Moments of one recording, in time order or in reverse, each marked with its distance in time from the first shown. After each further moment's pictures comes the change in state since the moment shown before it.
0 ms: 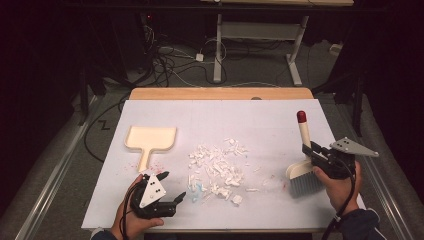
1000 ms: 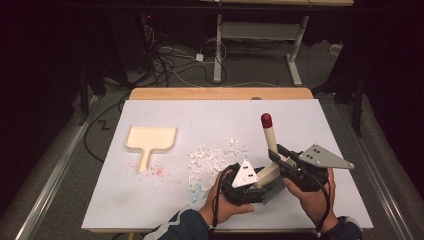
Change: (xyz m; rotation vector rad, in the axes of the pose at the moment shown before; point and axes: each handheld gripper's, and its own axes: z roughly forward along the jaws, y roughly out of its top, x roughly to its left) left arm -0.095 0.122 0.125 -0.171 -0.380 -0.031; right arm 0.107 0.035 -0.015 -0.102 0.164 -0.141
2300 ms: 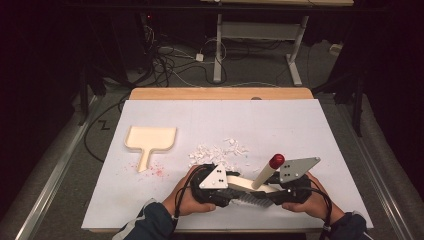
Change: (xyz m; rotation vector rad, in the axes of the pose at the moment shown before) left arm 0.031 -0.020 -0.063 0.204 0.006 0.330; right arm -0.002 -0.031 0.030 0.252 0.670 -0.255
